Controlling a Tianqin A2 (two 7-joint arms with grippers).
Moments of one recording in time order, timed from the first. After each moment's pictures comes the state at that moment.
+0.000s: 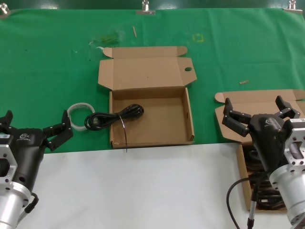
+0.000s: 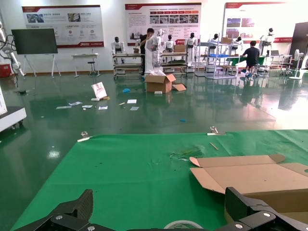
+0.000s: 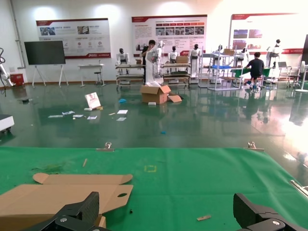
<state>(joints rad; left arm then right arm) 0.00 -0.30 1.60 -1.60 -1.80 0.00 0.00 0.02 0.20 -1.63 1.59 1.83 0.02 -0.04</state>
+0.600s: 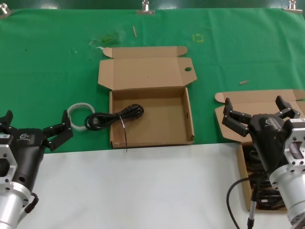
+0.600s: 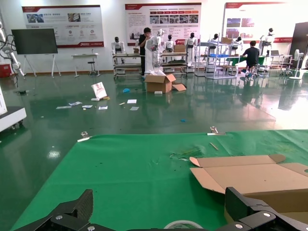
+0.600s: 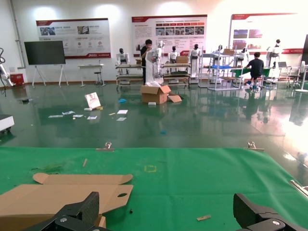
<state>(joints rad) 0.00 -0.30 1.60 -1.60 -1.80 0.00 0.00 0.02 0.20 -1.63 1.59 1.83 0.02 -0.04</state>
